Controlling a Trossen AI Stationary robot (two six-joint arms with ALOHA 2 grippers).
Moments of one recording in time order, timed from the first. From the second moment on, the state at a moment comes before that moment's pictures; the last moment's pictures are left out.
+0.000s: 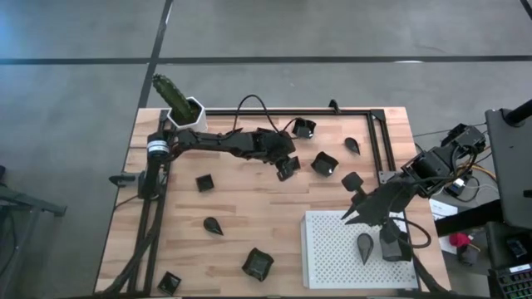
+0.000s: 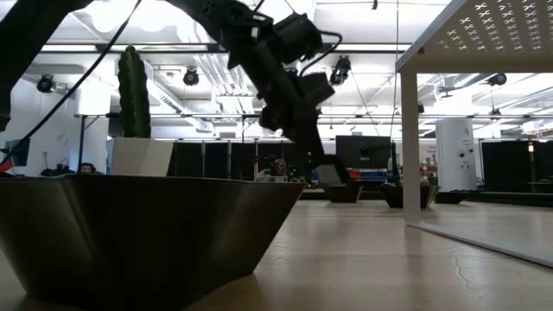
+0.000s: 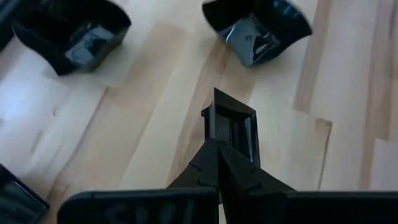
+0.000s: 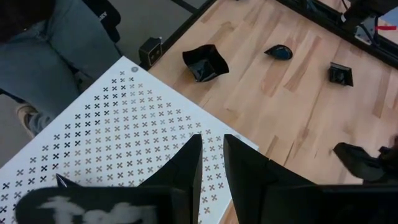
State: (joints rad) left arm 0.18 1.98 1.55 -0.40 -0.09 -0.15; right arm 0.60 1.18 1.42 -1.03 0.08 -0.05
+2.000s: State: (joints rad) left arm -0.22 2.12 2.06 -0.46 0.22 -0.38; right arm 0.60 1.04 1.42 -1.09 0.24 0.02
